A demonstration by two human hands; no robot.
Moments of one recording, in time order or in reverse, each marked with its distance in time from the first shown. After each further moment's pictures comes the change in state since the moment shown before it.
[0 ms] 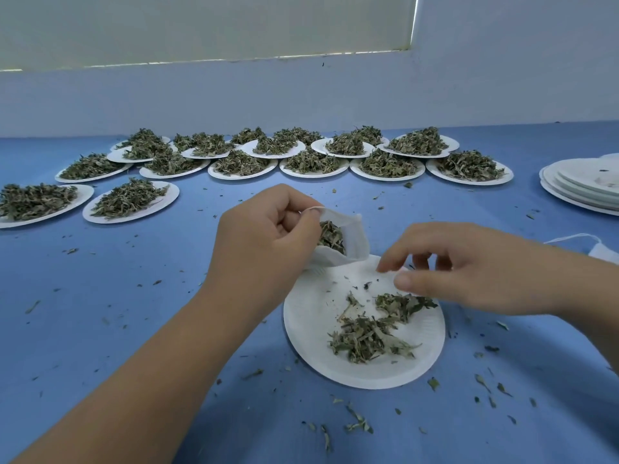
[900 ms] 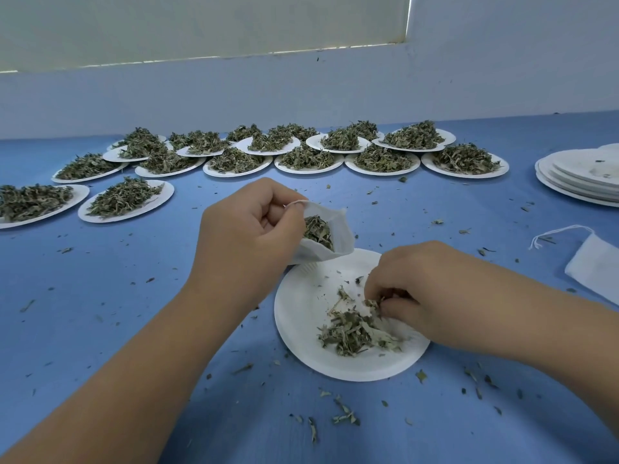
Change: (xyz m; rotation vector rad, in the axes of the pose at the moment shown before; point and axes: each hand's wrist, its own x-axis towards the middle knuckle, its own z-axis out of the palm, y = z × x) left_hand -0.001 -0.002 0.001 0.046 0.035 0.030; right_hand -0.006 -0.021 0.029 -0.271 -0.031 -0.013
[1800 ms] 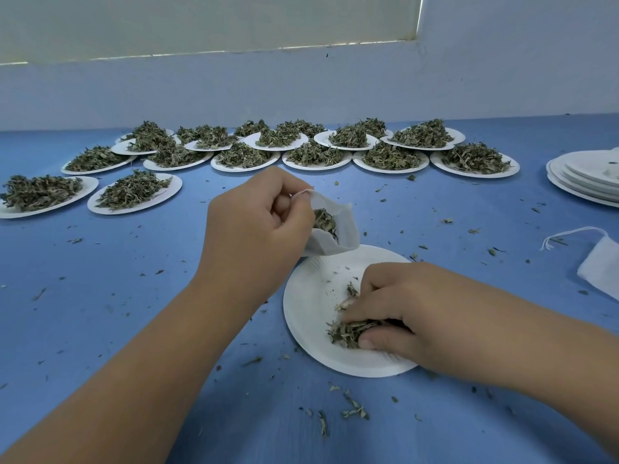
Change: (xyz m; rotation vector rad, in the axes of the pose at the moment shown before) left_hand 0.001 -0.005 0.000 0.104 0.083 0.141; right_hand -0.004 -0.015 0.014 0.032 -0.044 -0.192
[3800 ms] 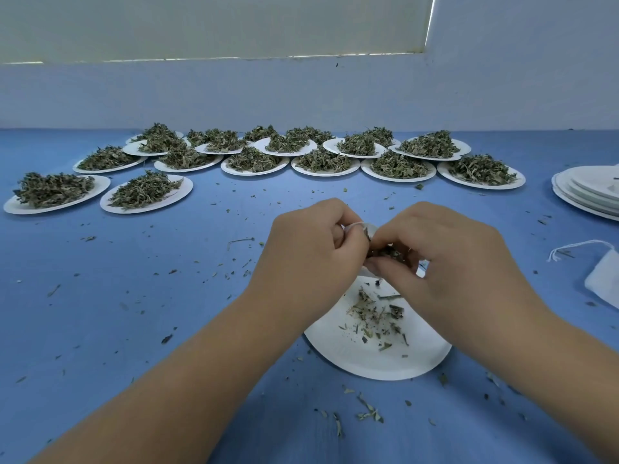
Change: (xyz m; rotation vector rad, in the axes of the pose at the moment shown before) left_hand -0.010 0.014 0.016 -0.048 -0.205 -0.120; right_hand 0.012 -0.011 -0.006 -0.014 0.746 0.127
